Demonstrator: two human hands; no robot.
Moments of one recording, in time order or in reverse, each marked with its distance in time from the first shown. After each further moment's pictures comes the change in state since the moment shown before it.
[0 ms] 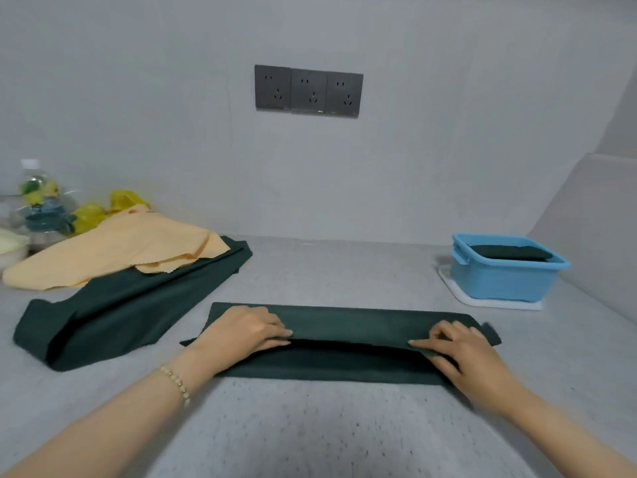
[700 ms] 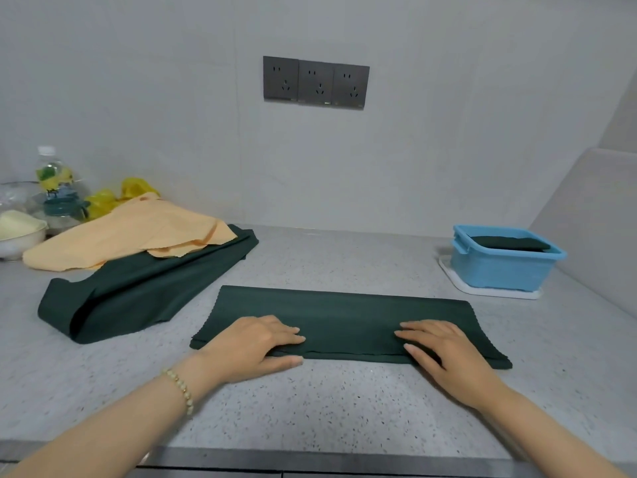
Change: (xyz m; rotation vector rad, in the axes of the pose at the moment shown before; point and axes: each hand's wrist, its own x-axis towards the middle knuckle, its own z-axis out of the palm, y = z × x) left_hand -0.029 0.032 0.005 -0.248 -0.305 -0.209; right_hand -0.013 -0.029 0.015 0.131 0.020 -0.005
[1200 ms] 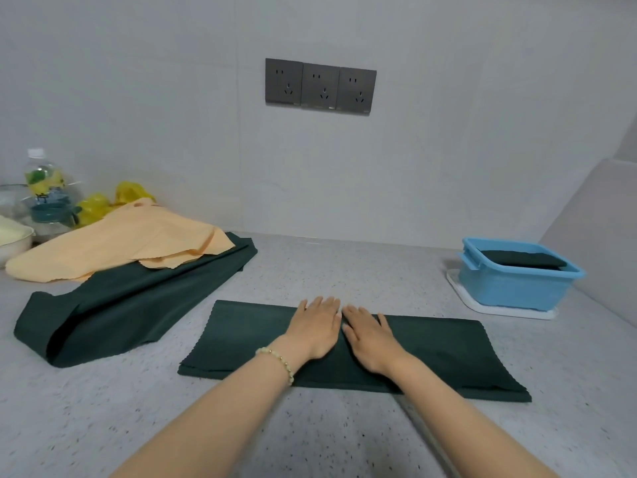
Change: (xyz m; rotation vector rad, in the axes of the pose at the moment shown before) left_hand 0.126 0.027 0.020 -0.154 -0.112 -0.391; right_hand 0.118 -0.055 0.056 0.067 -0.315 0.189
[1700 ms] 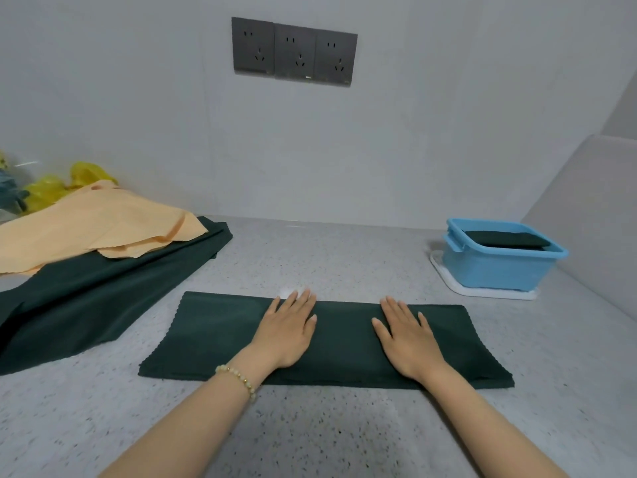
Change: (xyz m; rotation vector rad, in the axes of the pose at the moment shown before) left_hand -0.002 -0.016 0.028 0.053 0.025 0.017; right_hand -0.025 0.080 0.004 -0.068 0.122 0.228
